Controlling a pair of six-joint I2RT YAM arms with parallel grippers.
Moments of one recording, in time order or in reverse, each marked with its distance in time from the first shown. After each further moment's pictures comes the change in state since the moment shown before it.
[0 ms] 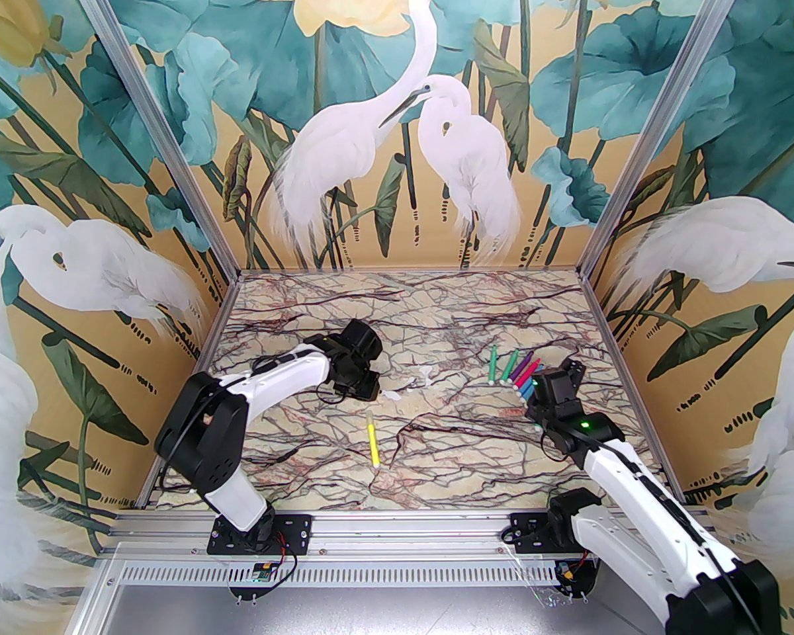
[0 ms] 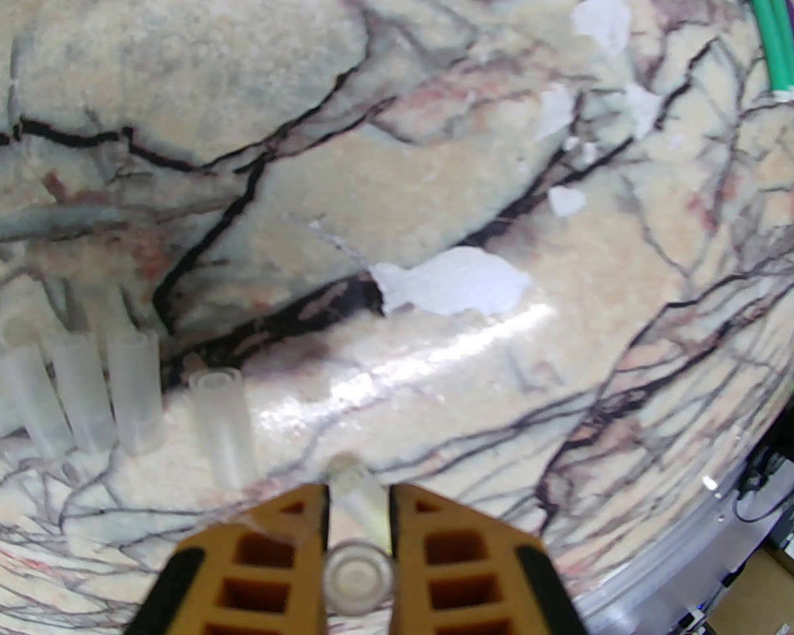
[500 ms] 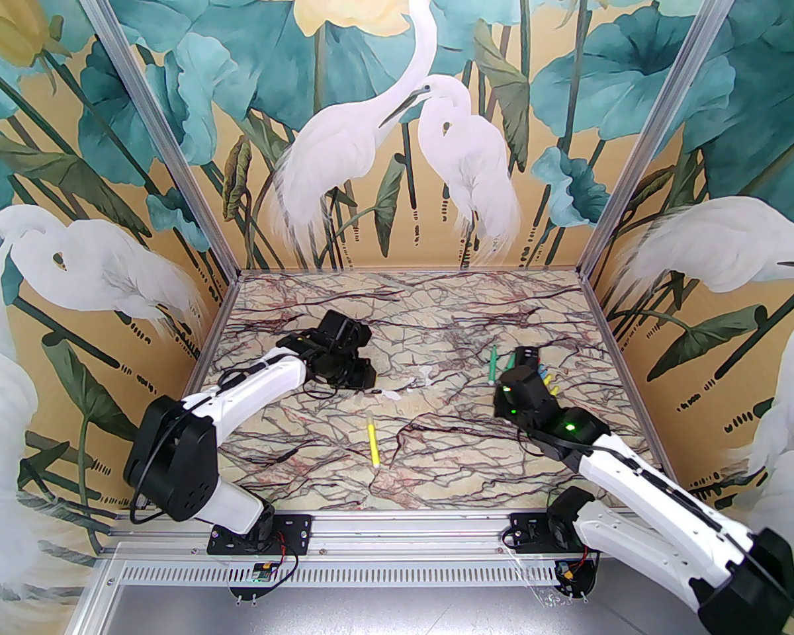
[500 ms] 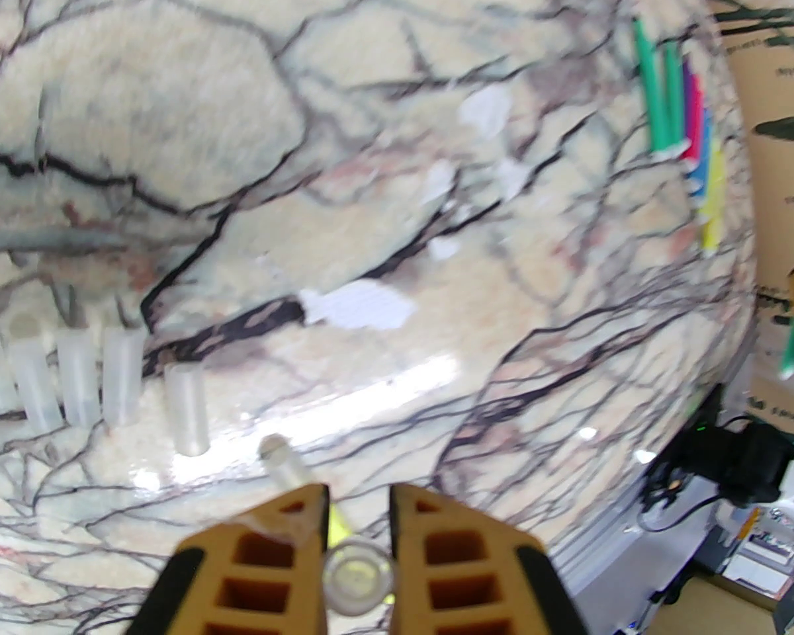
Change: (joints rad) left arm 0.071 -0.156 -0.046 0.053 0.150 -0.064; right arm 0.314 -0.005 0.084 0.037 0.023 -0.045
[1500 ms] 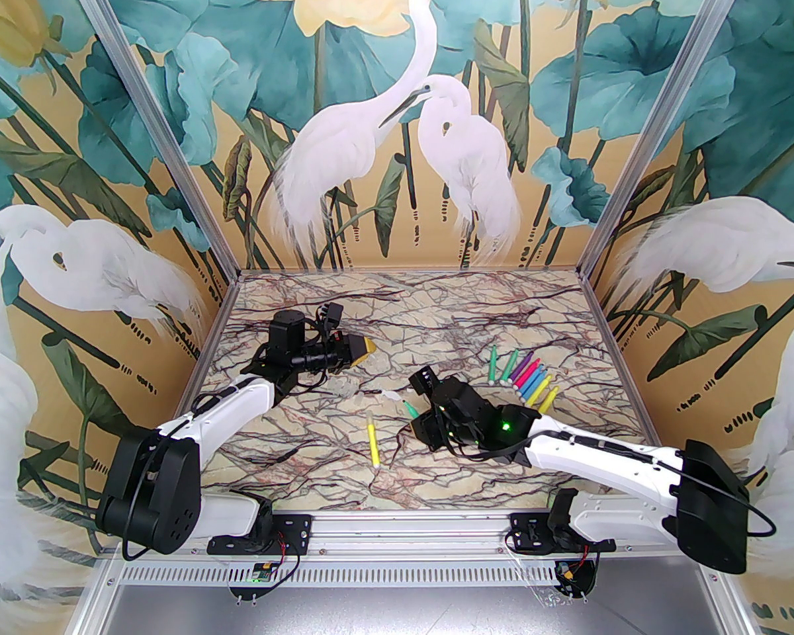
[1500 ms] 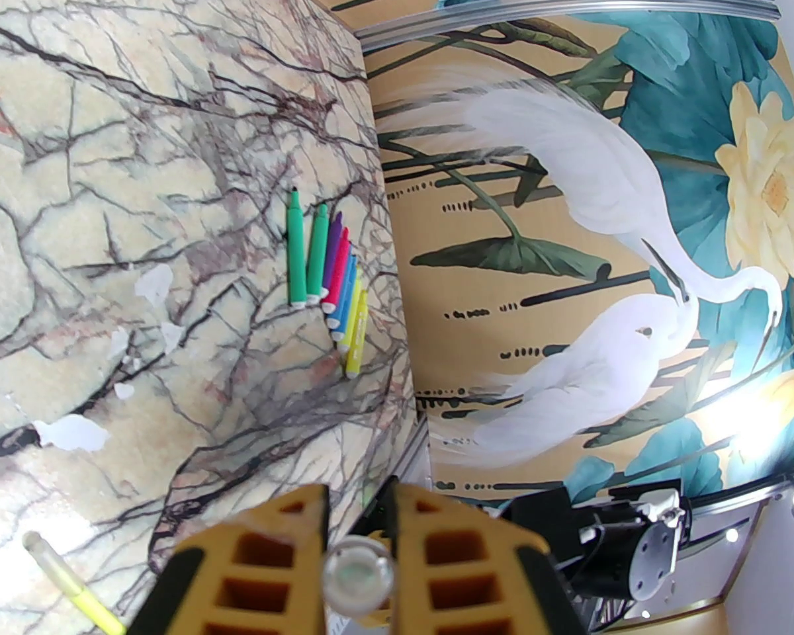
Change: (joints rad) left arm 0.240 -0.171 -0.289 0.784 0.583 -0.537; right arm 0.460 0.339 0.132 0.285 -0.364 -0.254
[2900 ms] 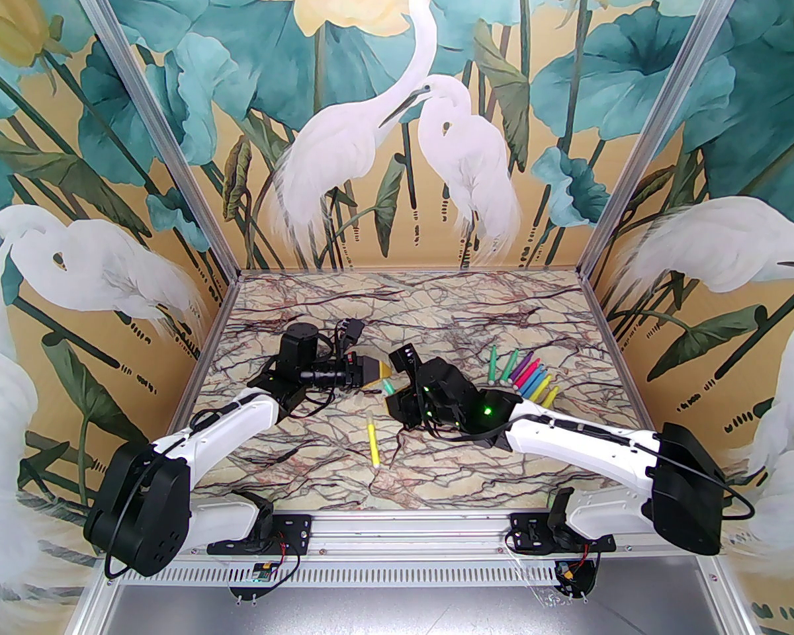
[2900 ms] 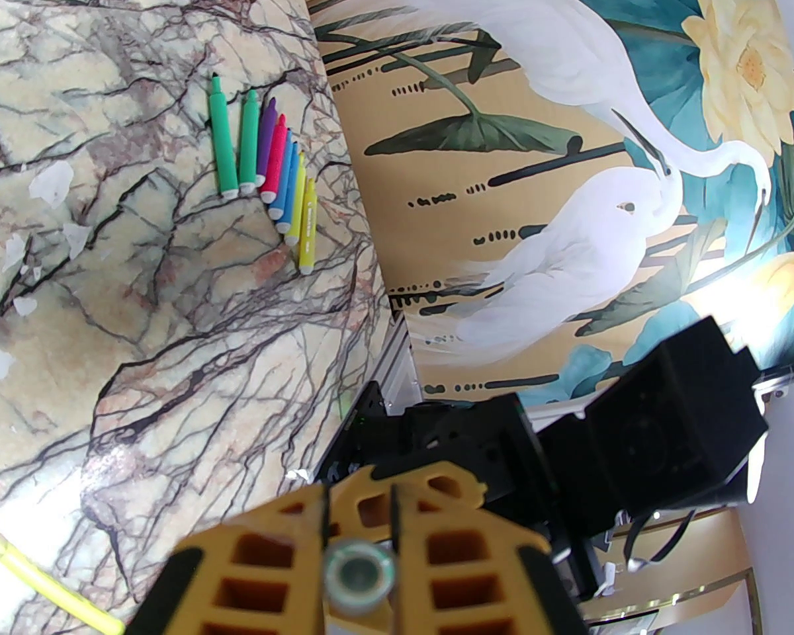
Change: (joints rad) left arm -0.110 -0.073 -0.082 0.029 0.117 0.030; right arm 0.003 0.140 0.143 0.172 -0.060 0.014
